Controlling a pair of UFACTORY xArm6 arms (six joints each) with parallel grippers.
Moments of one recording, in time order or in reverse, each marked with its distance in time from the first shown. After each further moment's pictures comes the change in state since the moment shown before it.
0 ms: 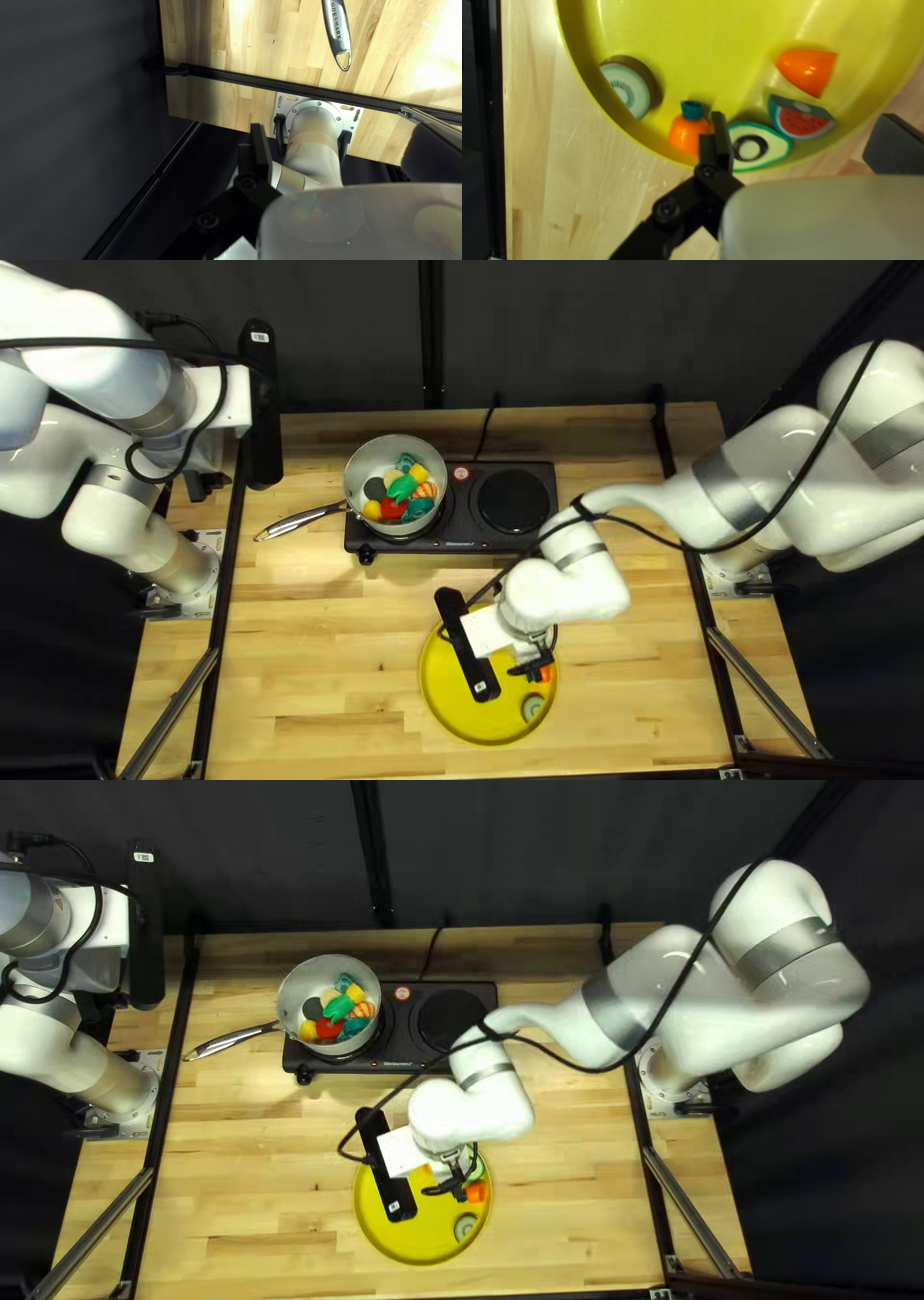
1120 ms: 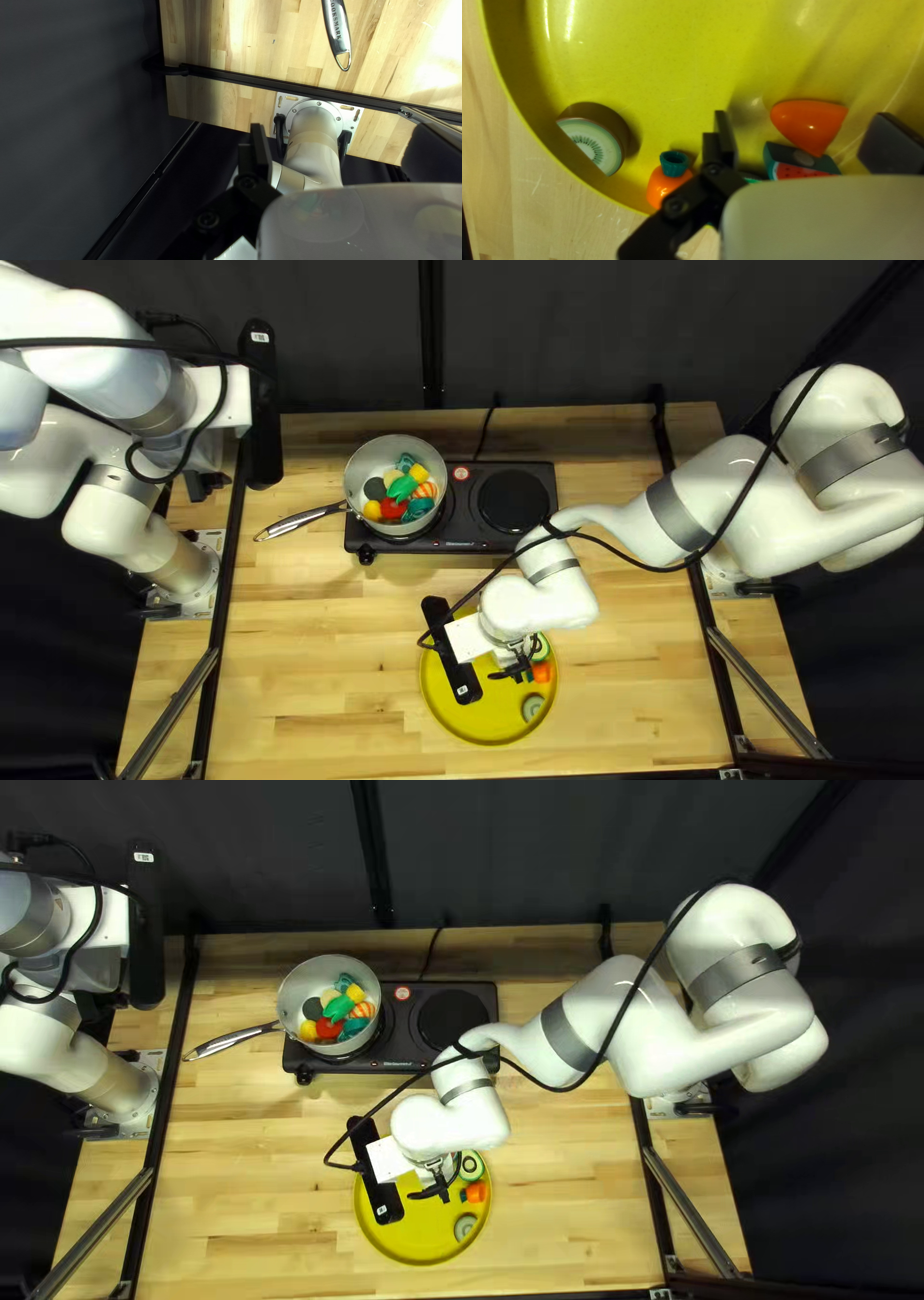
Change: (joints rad) left arm 0.000 0.000 0.000 0.000 0.000 0.000; right arm -0.014 0.077 -0.071 -0.038 0.030 0.024
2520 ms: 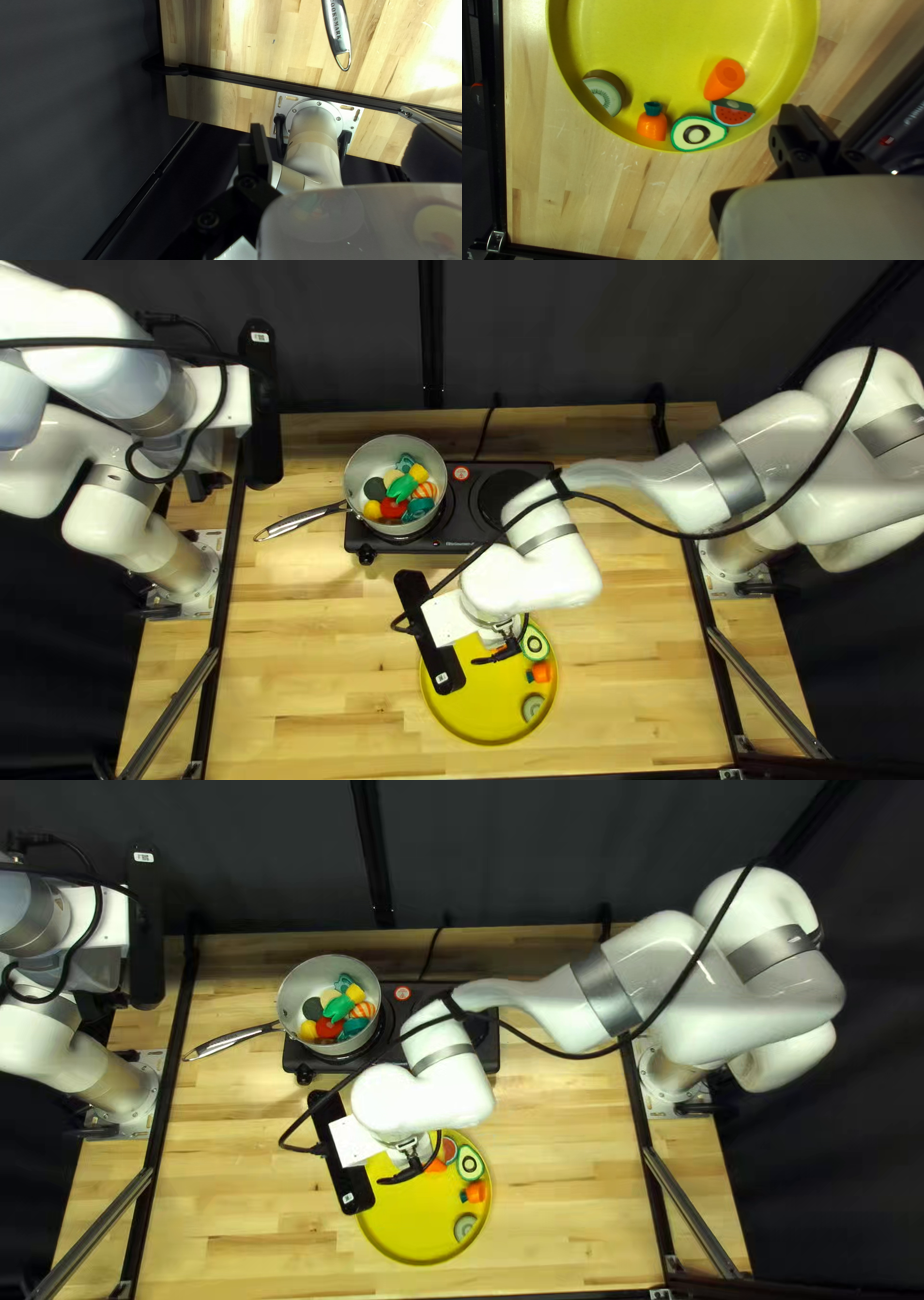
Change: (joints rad) left arm 0.000 0.000 0.000 0.000 0.000 0.000; right arm -0.011 -0.120 -0.220 -0.076 0.350 0.032
